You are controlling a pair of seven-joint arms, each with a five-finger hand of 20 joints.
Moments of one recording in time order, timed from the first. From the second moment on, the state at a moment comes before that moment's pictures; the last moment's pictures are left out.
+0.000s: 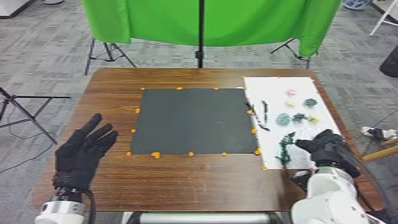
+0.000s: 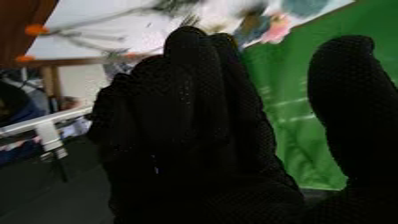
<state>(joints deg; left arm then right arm) 134.3 -61.9 -95.3 -124.4 35.1 6.8 20.0 -108.7 -45.0 68.1 -127.6 -135.2 14.9 71.3</state>
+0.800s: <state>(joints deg) 134.3 -63.1 -96.0 -124.7 35.8 6.7 18.4 -98.4 -45.1 54.8 -123.1 -134.8 3.3 69.5</state>
